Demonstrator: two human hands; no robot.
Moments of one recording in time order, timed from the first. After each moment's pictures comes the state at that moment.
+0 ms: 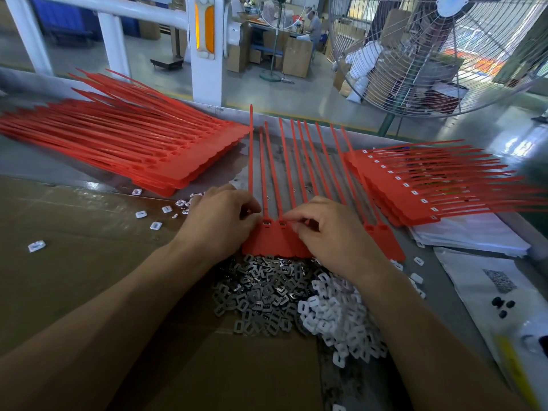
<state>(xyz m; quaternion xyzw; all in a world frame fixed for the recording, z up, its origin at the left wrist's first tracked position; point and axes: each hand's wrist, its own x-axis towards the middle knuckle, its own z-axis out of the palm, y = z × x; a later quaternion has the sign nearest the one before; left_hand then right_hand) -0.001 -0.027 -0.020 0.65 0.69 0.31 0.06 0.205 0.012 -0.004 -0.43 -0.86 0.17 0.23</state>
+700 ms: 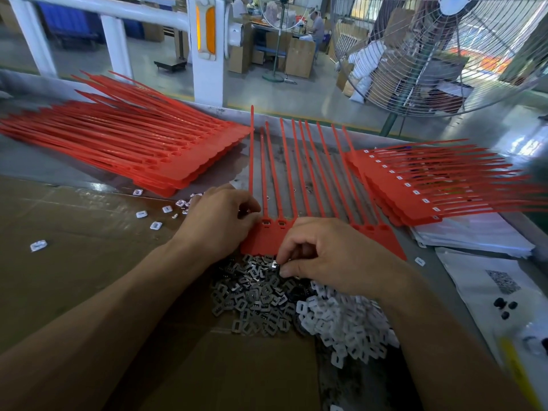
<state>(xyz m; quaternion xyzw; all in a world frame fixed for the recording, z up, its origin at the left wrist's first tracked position) -0.001 -0.029 -0.017 0.64 0.70 0.31 0.07 0.214 -0.009 0.016 -0.34 -0.90 0.26 0.09</state>
